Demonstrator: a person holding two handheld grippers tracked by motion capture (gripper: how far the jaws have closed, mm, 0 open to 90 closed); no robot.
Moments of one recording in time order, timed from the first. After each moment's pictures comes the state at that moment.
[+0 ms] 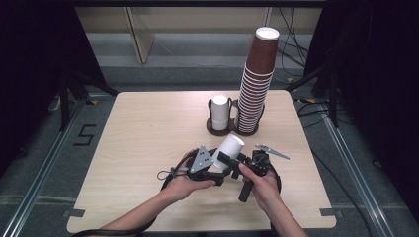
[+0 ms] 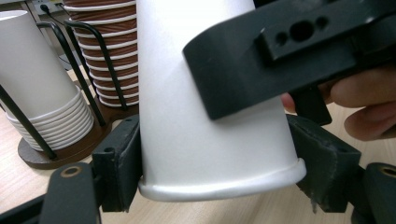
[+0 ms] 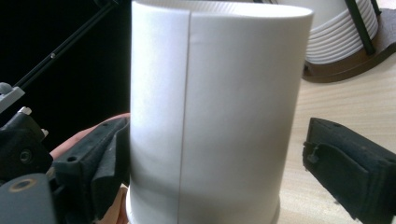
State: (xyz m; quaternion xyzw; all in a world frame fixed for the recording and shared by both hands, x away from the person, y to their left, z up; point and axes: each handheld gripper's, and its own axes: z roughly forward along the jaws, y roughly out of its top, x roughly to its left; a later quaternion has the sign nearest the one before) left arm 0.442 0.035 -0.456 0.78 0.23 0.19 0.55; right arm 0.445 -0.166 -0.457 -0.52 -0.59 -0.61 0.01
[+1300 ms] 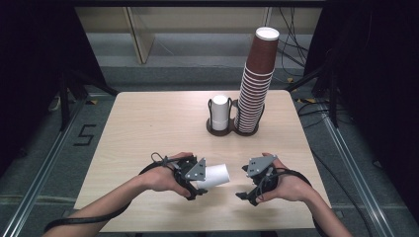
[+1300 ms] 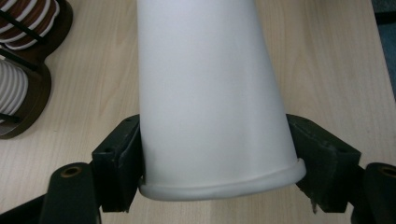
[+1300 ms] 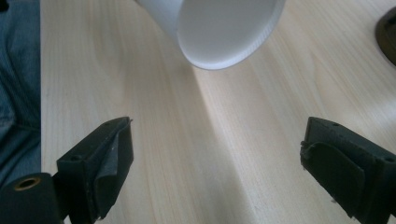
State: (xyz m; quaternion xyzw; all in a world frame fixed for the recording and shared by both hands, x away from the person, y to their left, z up) left arm 0.435 0.070 -0.429 0.95 -0.01 0.12 0.30; right arm 0.431 -0.196 -0.445 -0.13 -0.93 -0.34 -0.08
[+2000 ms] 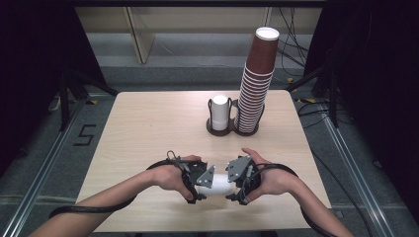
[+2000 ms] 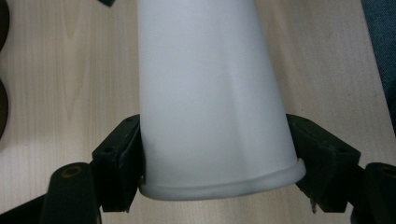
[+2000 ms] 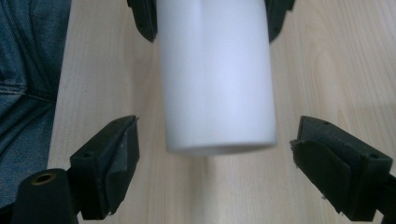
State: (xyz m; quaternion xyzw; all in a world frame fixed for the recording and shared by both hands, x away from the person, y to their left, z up) left arm 0.432 0.047 -0.430 0.97 -0.07 0.10 0.22; right arm 0.430 -0.147 -0.425 -0.01 -0.96 -0.27 -0.08
